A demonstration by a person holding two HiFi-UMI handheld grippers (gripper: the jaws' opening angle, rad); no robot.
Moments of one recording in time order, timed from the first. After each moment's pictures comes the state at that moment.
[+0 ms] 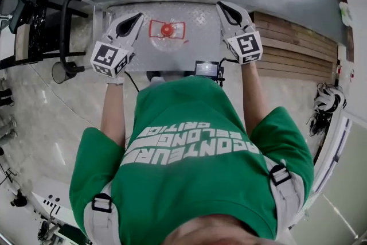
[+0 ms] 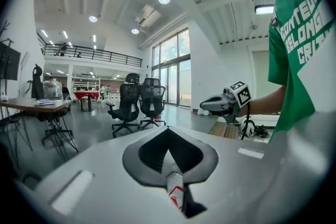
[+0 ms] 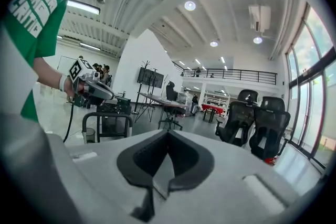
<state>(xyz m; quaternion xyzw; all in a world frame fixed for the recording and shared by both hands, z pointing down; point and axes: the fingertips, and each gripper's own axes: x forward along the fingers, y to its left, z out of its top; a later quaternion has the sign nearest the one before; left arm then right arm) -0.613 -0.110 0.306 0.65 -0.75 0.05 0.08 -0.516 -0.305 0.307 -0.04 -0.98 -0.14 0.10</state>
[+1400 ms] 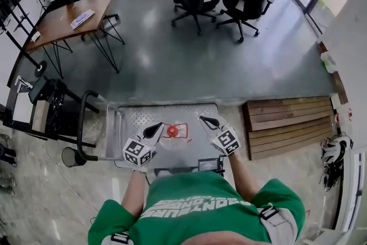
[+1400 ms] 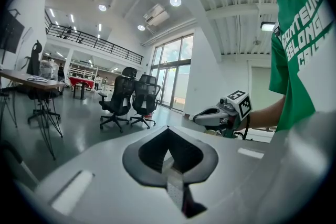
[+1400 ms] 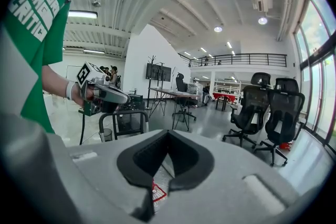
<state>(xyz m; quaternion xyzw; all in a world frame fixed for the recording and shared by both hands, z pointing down) -0.579 -0.125 0.347 0.68 -0.72 -0.01 0.13 -0.507 -0.252 0.366 -0.09 -0.98 -0.08 0.16</state>
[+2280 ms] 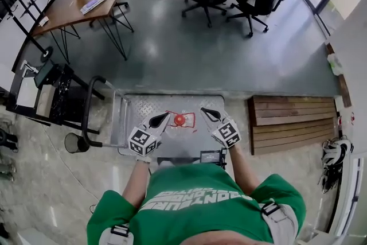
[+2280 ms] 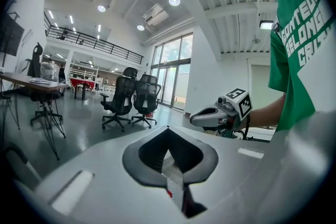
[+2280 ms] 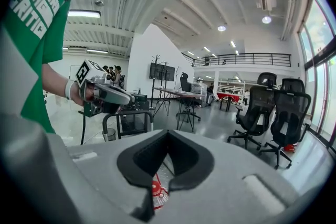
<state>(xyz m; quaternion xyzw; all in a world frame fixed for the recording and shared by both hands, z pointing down) -0.578 -0.105 0.350 0.68 -0.72 0.00 0.13 -0.522 -0.215 0.371 -0.11 -0.98 -0.08 0.16</state>
